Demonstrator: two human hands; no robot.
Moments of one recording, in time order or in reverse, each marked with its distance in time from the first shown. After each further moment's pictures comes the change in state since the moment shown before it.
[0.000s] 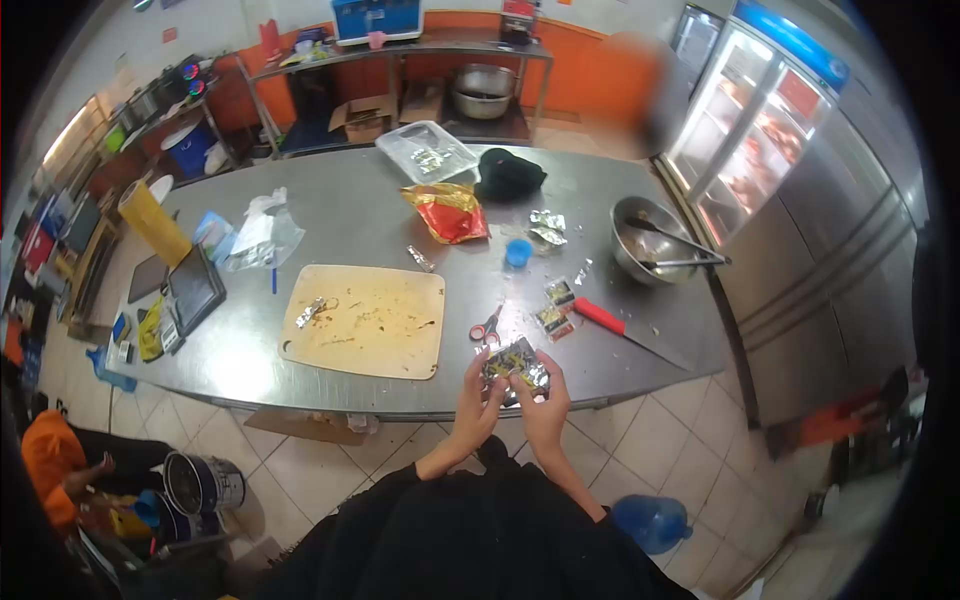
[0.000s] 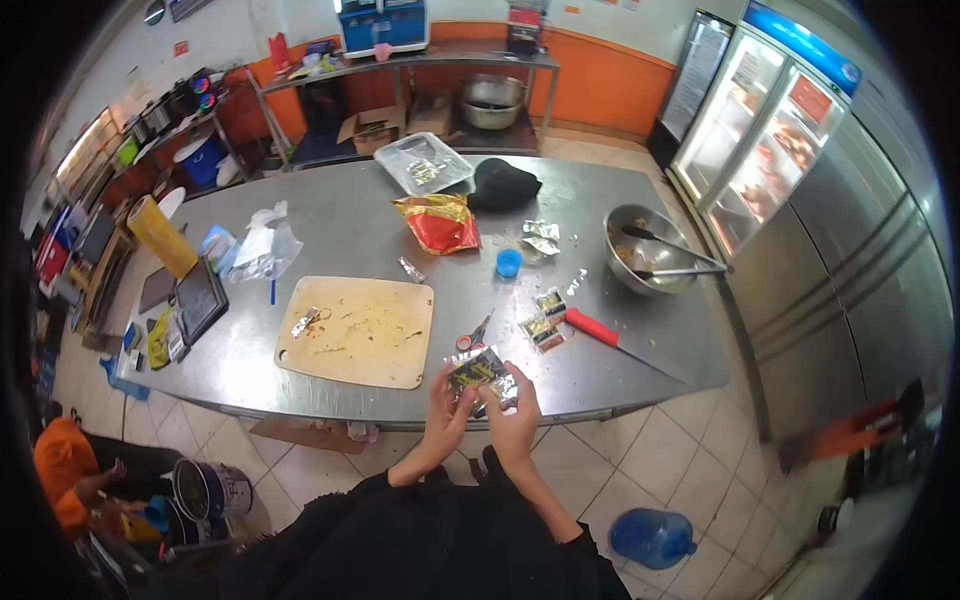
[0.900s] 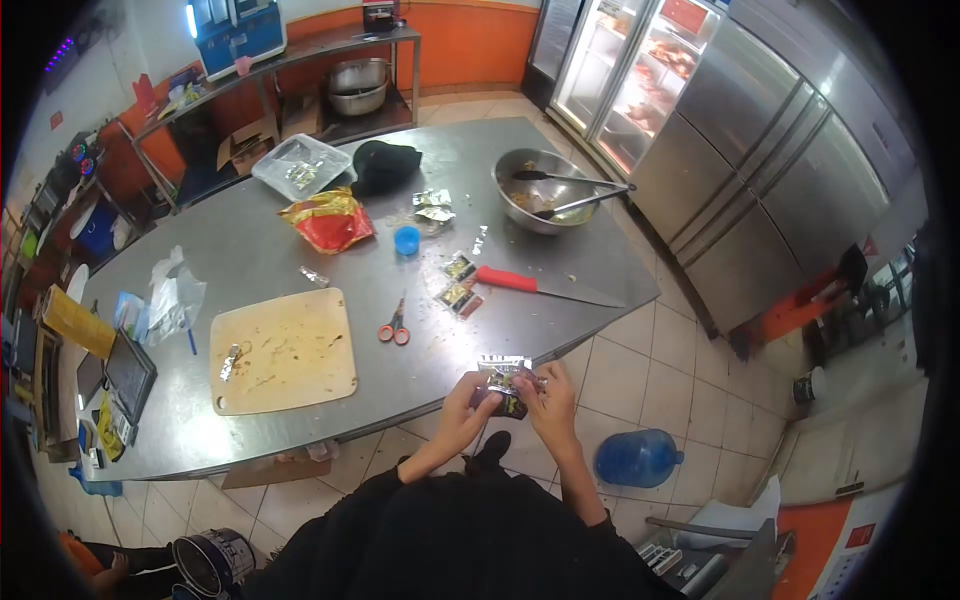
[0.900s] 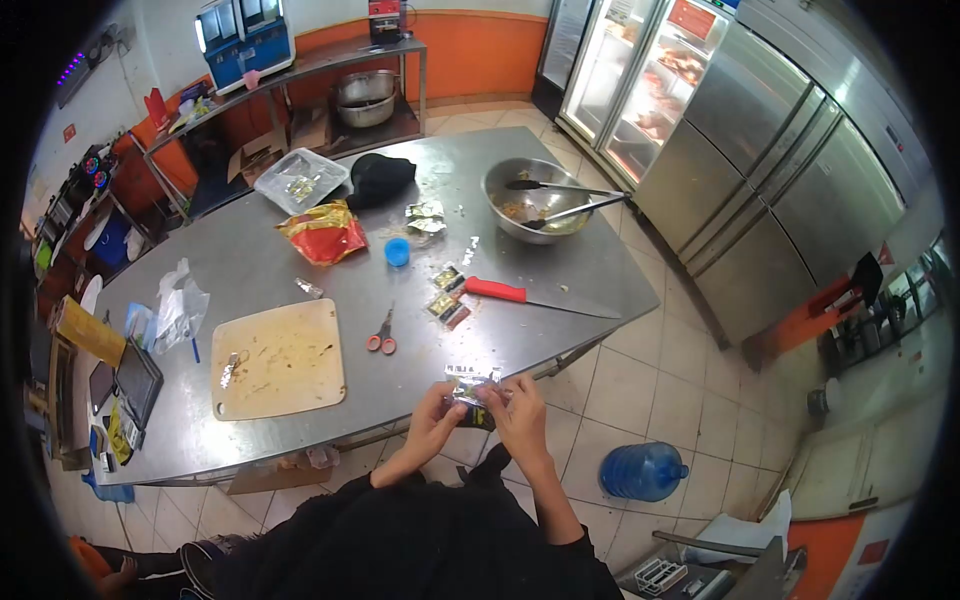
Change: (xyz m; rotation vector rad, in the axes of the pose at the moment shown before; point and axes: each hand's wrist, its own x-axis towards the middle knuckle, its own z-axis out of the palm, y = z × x) left_hand -0.011 -0.002 0.064 0.053 -0.530 -0.095; right_hand -0.013 0.007 -0.112 -0.347 0.127 -0.059
